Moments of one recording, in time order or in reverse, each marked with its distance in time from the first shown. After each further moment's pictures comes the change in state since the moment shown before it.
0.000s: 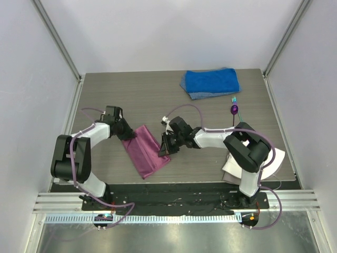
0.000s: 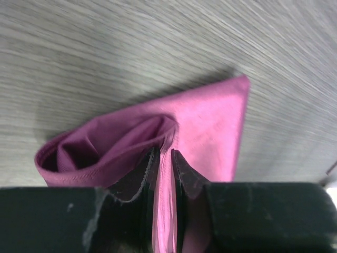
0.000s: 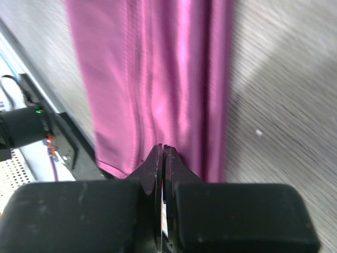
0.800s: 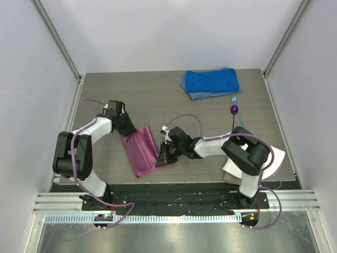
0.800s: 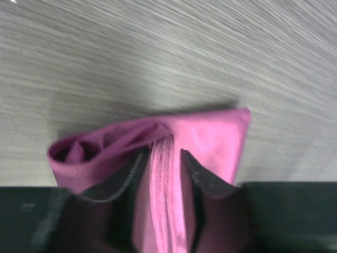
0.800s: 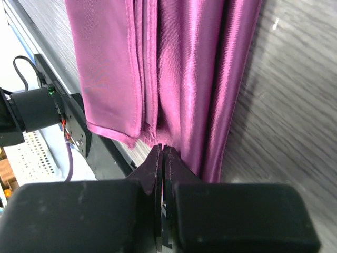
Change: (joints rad) left arm -0.024 0.077 0.117 -0.050 -0.085 0.081; right arm 0.080 -0.008 -0.173 0.229 -0.020 0.176
